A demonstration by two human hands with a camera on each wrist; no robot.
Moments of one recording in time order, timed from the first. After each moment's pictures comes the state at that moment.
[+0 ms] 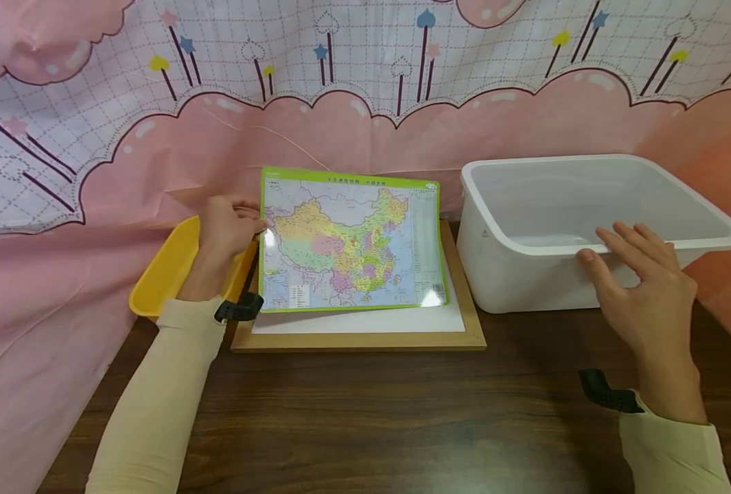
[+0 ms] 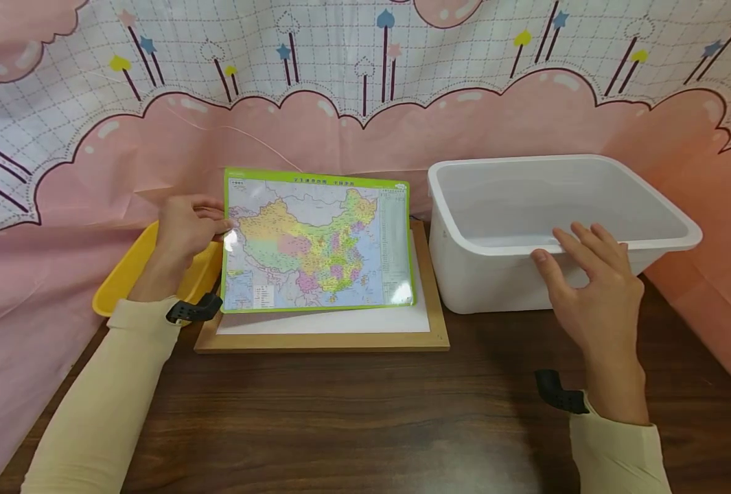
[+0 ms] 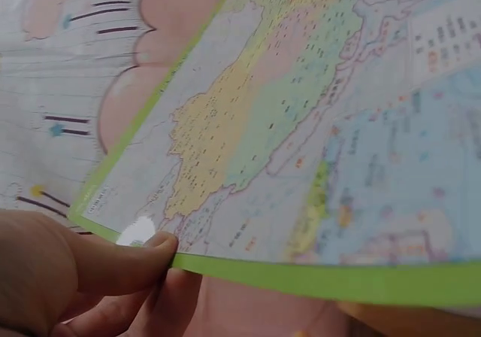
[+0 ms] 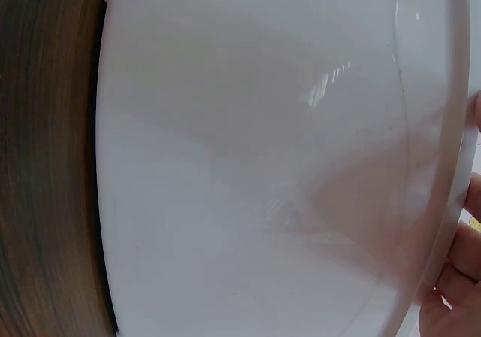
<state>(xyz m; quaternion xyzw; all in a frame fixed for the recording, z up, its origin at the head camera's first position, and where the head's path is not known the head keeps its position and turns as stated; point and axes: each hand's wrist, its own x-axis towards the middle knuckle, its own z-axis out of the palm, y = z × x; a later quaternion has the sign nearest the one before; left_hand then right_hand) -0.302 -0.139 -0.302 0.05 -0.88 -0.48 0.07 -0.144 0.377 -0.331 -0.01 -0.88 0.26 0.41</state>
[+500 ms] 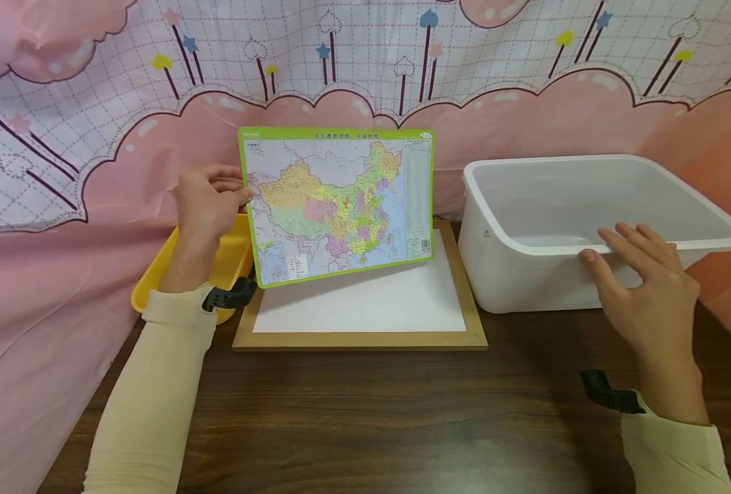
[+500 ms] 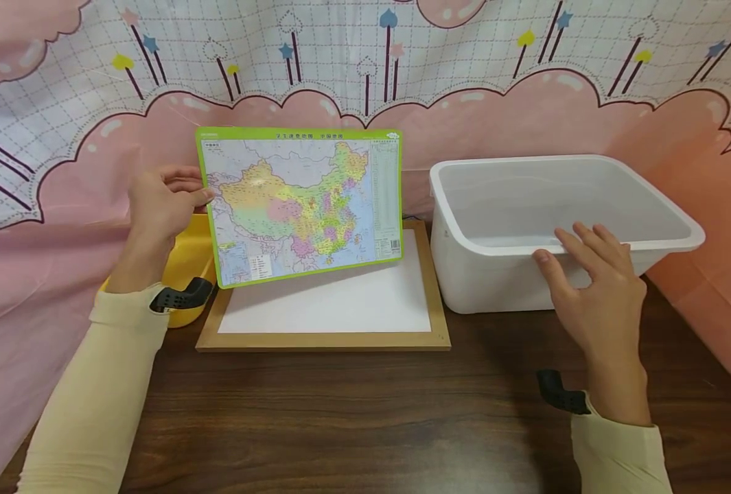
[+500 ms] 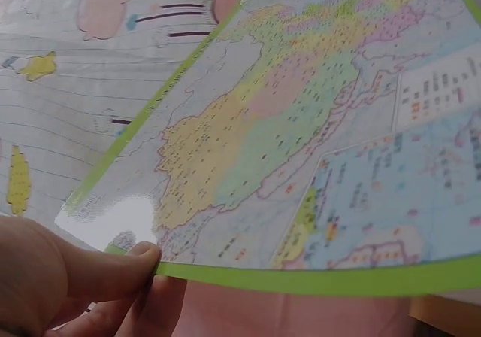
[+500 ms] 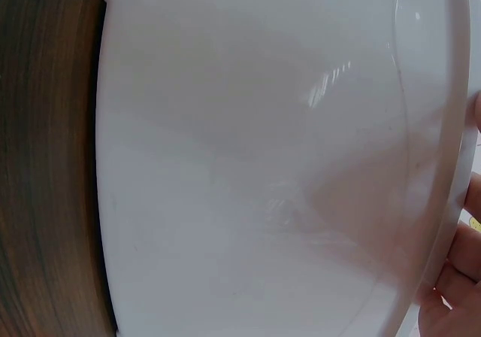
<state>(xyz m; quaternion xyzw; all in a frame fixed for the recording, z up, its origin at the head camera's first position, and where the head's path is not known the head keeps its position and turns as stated) -0.290 -0.146 -0.256 0.07 -0.84 -0.52 0.14 -0.145 0.377 -0.330 -0.01 -0.88 0.26 0.40</state>
